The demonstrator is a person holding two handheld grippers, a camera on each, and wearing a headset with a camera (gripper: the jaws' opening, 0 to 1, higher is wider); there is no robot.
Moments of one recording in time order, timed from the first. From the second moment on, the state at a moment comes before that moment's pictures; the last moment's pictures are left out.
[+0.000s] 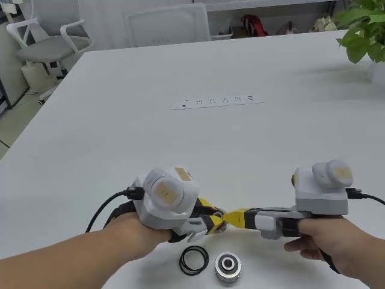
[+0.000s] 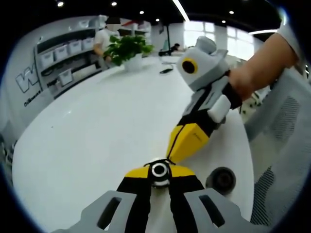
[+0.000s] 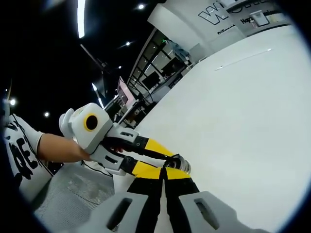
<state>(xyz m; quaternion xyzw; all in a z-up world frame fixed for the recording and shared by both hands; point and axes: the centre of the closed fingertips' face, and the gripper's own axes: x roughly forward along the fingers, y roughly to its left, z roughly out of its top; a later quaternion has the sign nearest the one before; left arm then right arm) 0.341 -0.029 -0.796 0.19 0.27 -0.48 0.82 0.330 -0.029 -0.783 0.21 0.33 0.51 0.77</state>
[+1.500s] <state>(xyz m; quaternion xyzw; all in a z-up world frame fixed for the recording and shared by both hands) 0.298 0.024 -0.729 0.13 0.21 -0.51 0.83 0.331 -0.029 -0.782 0.20 0.33 0.51 0.77</state>
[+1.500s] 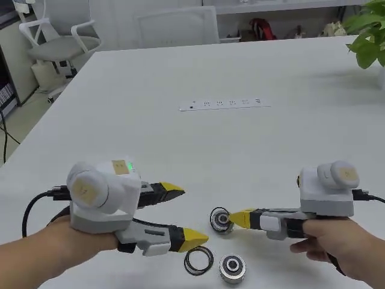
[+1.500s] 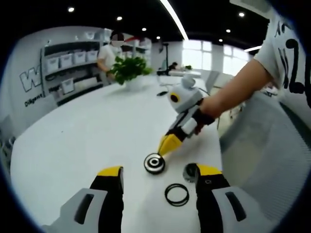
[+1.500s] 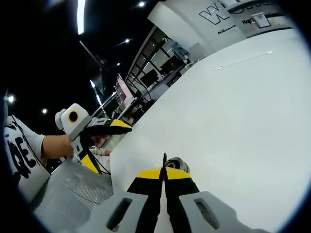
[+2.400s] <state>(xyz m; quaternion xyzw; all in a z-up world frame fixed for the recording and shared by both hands) 0.266 0.049 -0.719 0.14 0.21 -0.50 0.83 0.303 -0.007 -0.763 0.20 0.34 0.55 0.73</state>
